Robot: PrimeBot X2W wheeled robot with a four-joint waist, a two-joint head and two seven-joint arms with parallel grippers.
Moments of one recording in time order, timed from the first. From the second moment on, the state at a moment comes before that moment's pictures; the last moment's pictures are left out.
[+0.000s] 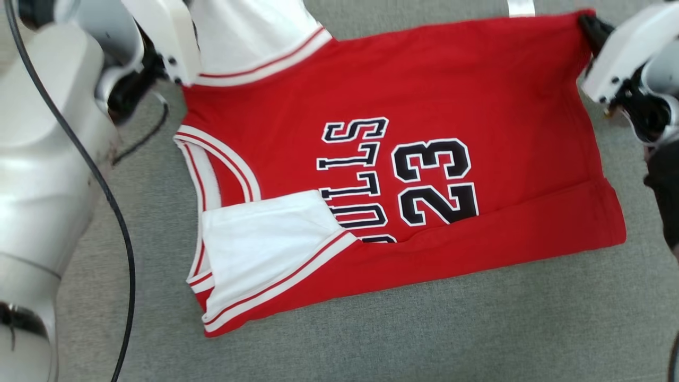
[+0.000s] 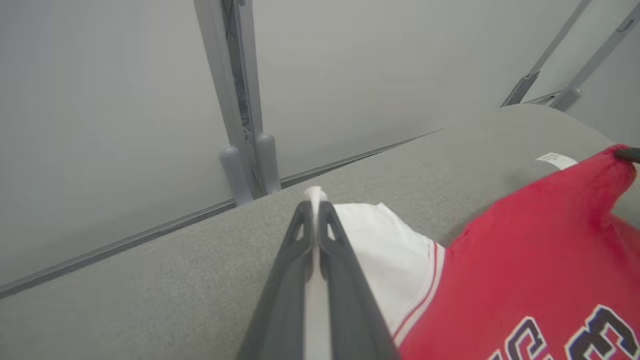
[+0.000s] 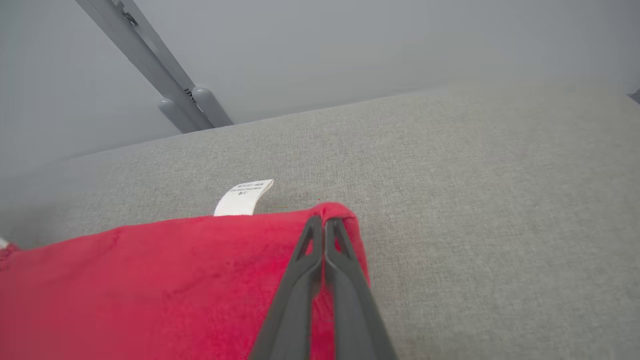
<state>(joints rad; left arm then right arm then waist) -1.27 0.30 -0.76 0.84 -0.83 -0.13 0.17 -1.14 -0.22 0.18 0.98 0.48 0.13 0.27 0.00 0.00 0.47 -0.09</state>
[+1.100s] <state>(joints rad) -0.47 0.67 -0.80 -0.20 -1.04 0.22 0.15 -0.52 -0.58 0.25 0.51 0.84 0.13 0.37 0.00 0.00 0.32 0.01</state>
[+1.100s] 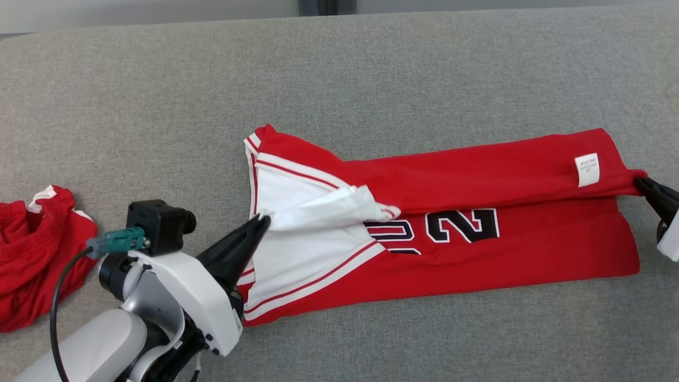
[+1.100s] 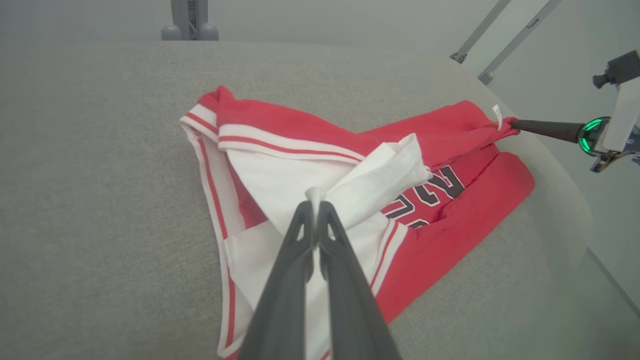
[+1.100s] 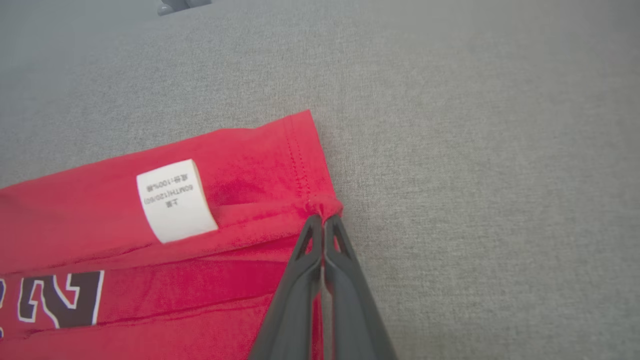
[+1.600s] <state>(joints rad) -0.39 0.60 -0.86 -0.08 -1.04 0.22 0.09 -0.41 -0.49 0.19 0.47 0.79 0.13 0.37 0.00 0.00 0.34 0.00</state>
